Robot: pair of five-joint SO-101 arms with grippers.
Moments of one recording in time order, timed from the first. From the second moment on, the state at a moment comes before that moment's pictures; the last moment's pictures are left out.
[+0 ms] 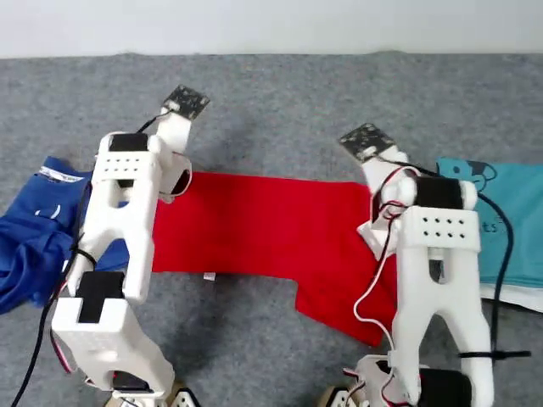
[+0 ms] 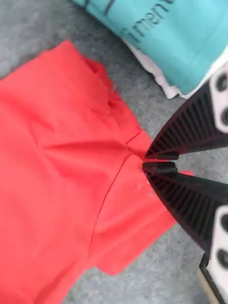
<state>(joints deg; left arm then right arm) -3.0 14.9 1.5 70.8 -19.1 1.6 -21.8 22.6 85.7 32.9</state>
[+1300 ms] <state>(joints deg) -1.5 33.7 -7.0 71.6 -22.2 9.5 25.3 -15.3 70.2 39.0</state>
